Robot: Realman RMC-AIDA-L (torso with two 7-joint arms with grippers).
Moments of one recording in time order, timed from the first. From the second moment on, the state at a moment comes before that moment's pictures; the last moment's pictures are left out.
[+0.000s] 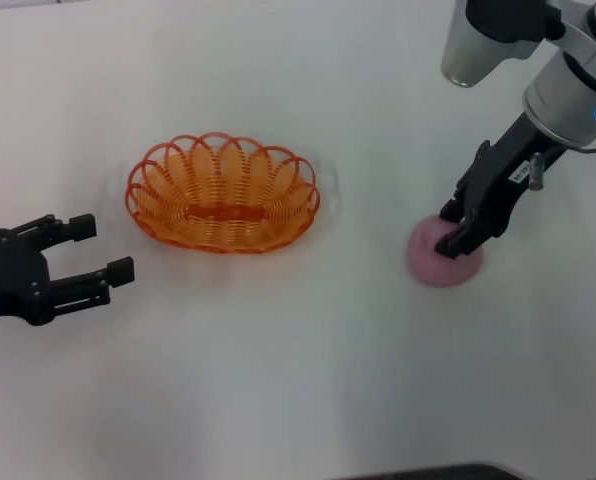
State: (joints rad) left arm -0.30 -2.17 0.53 0.87 2.12 1.73 -1.40; right arm 0.77 2.08 -1.15 -1.02 -2.69 -1.71 2.06
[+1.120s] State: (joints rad) left arm -0.31 -2.16 0.53 0.87 2.12 1.73 -1.41; right arm 0.79 2.07 -0.93 -1.12 -2.54 -1.82 1.97
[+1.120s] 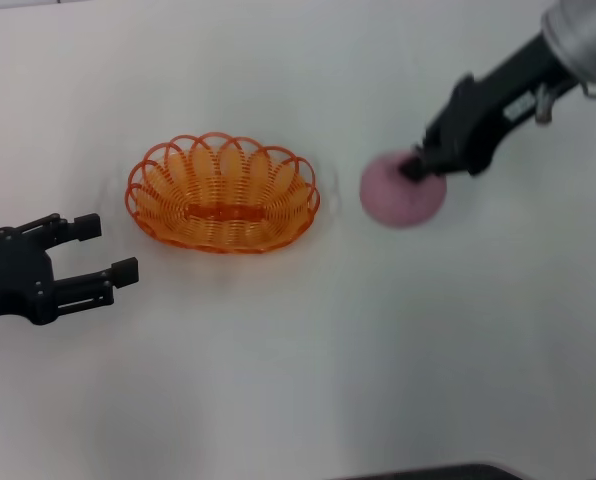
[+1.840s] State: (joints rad) left arm -0.35 -2.16 0.53 0.87 2.10 1.73 -1.41; right arm 0.75 2.09 -0.90 -0.49 -1.80 -1.37 1.29
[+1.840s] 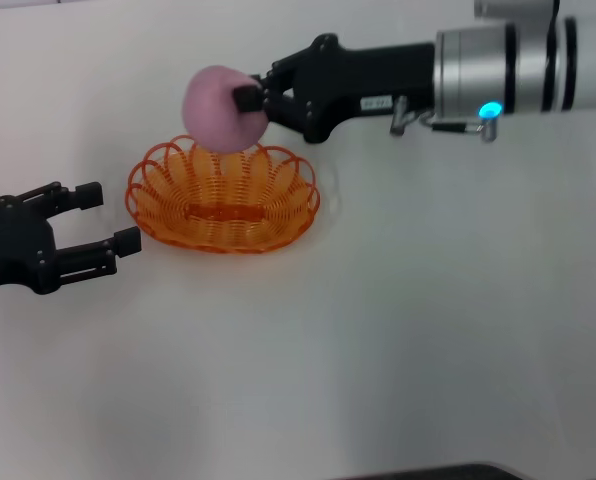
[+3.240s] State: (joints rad) left arm -0.35 -2.17 0.53 0.85 2.06 1.69 -1.40; right arm 0.75 2.11 -0.75 0.09 -1.50 -1.28 0.38
